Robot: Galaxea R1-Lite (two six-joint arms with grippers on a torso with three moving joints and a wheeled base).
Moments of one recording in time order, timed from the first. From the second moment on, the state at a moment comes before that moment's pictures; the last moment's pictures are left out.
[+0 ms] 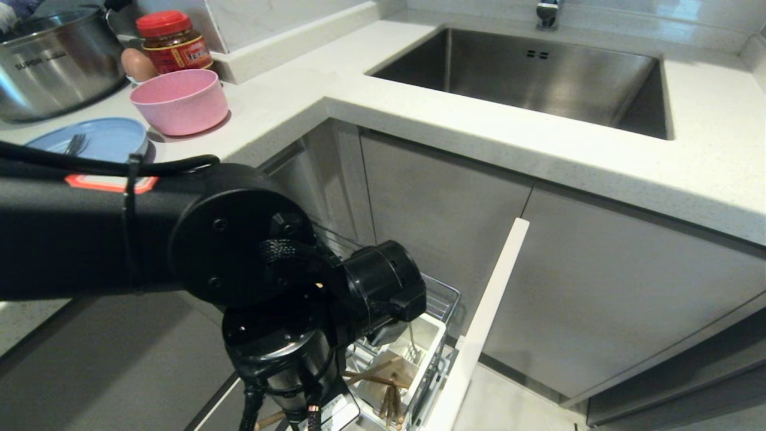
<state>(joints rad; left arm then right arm) -0.96 1.86 -1.49 1.14 0.33 -0.01 -0.01 0.00 0.00 -0.01 -0.05 0.10</state>
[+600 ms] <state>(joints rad) -0.97 1.93 -1.51 1.14 0.38 -0.02 -0.01 0.00 0.00 -0.01 -0.05 0.10</state>
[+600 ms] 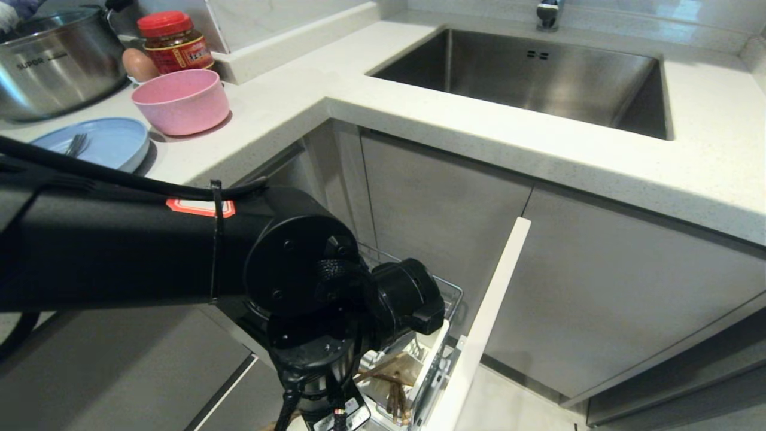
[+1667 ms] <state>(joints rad) -1.01 1.85 -1.51 1.18 0.43 -0.08 -0.01 0.00 0.00 -0.01 -0.05 0.10</state>
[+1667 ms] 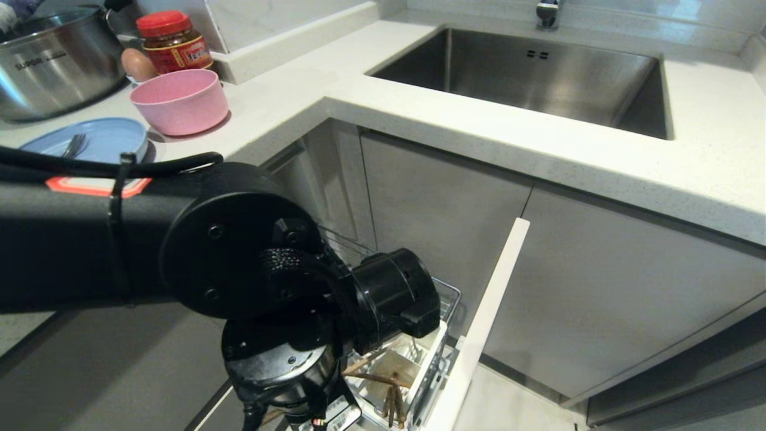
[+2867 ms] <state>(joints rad) -1.03 2.01 -1.52 1.11 0.43 -0.07 -0.01 0.00 0.00 -0.01 -0.05 0.10</state>
